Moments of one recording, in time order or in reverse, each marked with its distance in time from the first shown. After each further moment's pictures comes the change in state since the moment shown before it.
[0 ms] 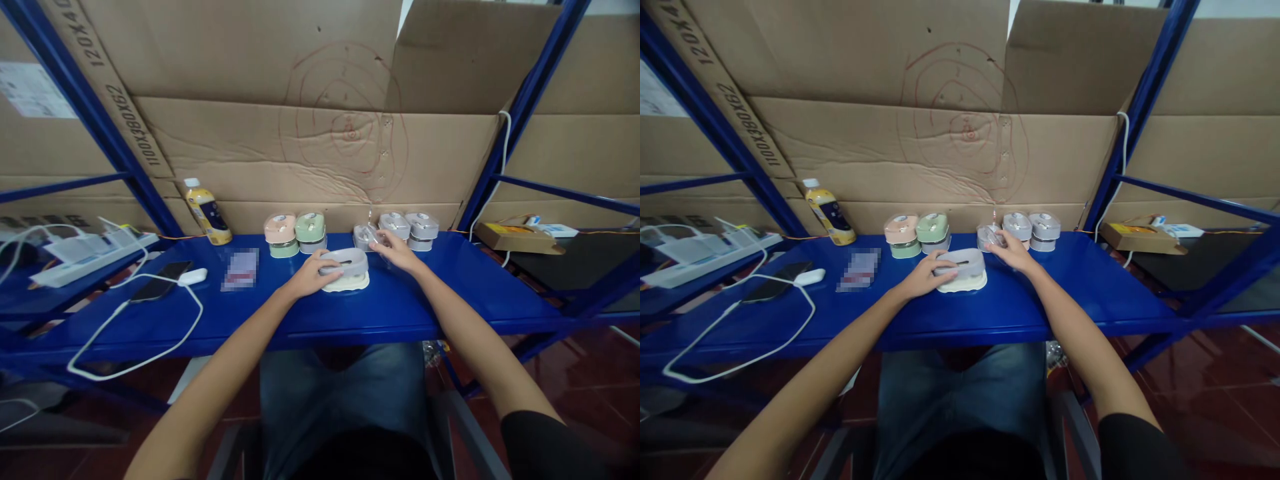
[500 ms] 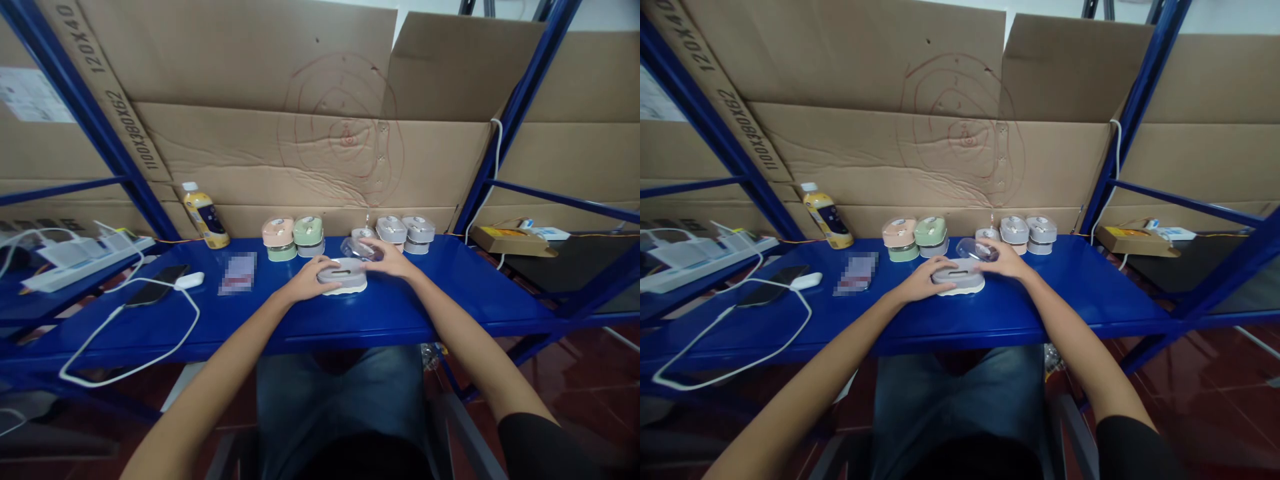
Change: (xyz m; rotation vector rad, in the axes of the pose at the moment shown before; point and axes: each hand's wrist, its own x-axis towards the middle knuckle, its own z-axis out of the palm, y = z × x) left_hand -0.002 0.004 -0.005 -0.013 -0.060 0.045; right_hand -0.007 -0.004 0.007 0.004 -0.122 -0.308
